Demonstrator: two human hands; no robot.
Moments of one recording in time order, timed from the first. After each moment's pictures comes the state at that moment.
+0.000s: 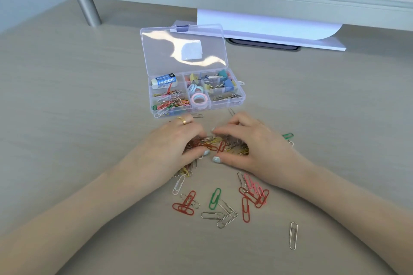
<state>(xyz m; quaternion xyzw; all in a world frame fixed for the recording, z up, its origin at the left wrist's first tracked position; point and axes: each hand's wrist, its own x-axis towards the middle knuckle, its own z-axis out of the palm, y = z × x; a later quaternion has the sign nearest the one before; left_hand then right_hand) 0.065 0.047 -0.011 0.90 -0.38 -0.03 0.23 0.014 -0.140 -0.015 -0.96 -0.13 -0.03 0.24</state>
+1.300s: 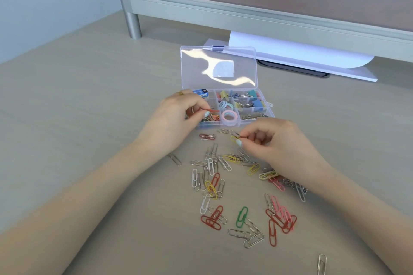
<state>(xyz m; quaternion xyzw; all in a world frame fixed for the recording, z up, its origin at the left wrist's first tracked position) 0.113 0.067 0.003 0.87 -0.27 0.13 0.39 0.038 -0.126 0.008 -0.91 -0.08 -0.07 0.40</state>
